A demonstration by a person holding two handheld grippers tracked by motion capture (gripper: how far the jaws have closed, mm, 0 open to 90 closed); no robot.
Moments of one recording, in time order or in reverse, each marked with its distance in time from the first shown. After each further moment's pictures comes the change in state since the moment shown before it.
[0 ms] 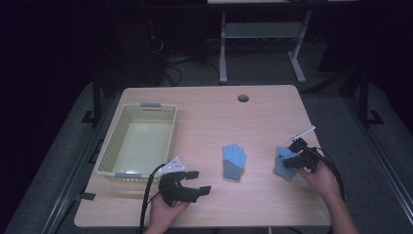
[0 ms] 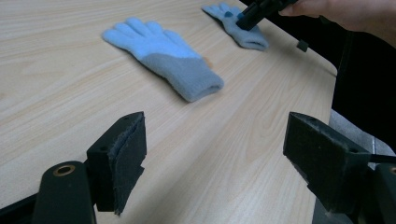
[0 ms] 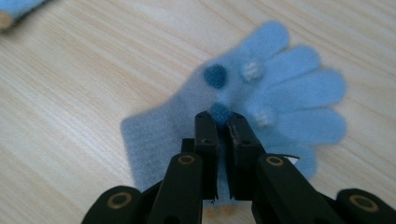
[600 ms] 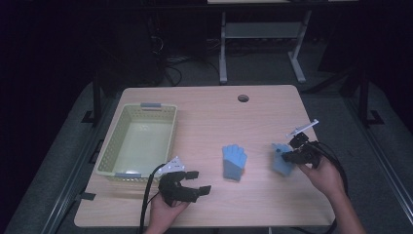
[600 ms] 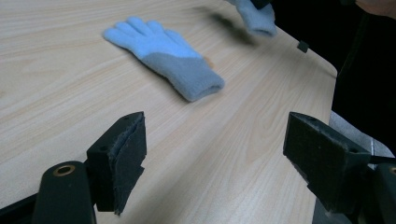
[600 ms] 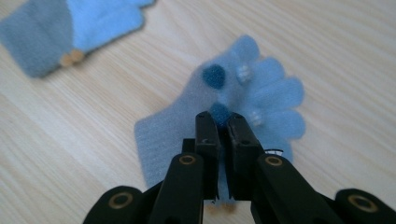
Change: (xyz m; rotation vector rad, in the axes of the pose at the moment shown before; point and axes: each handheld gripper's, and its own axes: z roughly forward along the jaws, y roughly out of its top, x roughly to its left) left arm 0.000 0.000 -0.001 0.008 0.000 -0.007; right arm 0.019 0.016 -0.037 -0.076 -0.018 -0.097
